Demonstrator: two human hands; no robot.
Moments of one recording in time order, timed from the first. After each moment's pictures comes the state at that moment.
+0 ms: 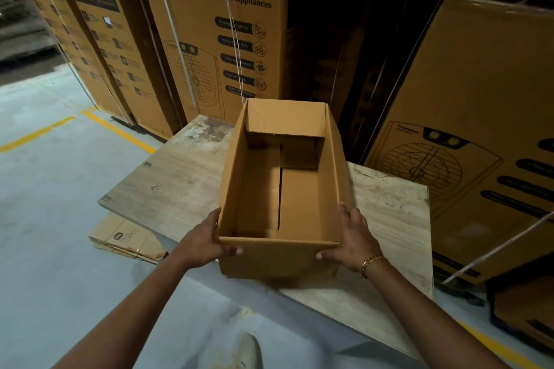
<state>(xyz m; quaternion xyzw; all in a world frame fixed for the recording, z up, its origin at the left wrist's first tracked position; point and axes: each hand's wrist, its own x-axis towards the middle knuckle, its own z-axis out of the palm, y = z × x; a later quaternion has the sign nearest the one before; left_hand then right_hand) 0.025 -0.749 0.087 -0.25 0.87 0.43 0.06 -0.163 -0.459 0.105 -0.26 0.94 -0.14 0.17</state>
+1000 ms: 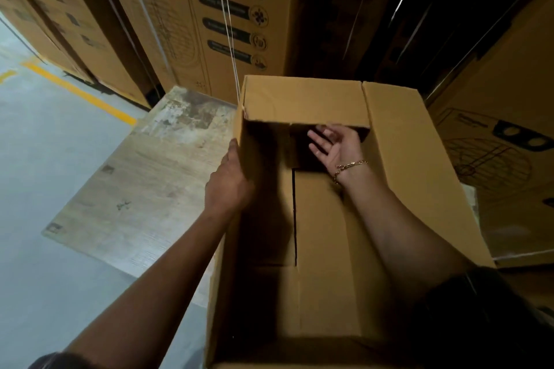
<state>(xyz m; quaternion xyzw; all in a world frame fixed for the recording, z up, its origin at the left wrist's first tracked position) -0.211 -0.867 0.076 -0.33 0.89 0.31 -0.02 -0.391 -0.715 0.090 0.11 0.53 -0.78 0.32</state>
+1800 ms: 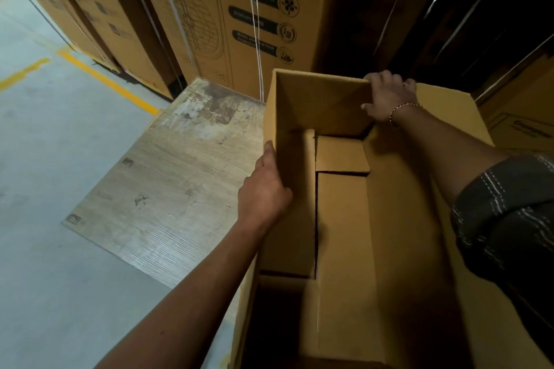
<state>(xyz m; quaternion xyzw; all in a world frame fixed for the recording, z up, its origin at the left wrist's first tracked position) -0.223 -0.850 0.074 -0.34 0.88 0.33 -0.01 -0.549 -0.745 0.085 -0.31 0.95 0.04 0.03</state>
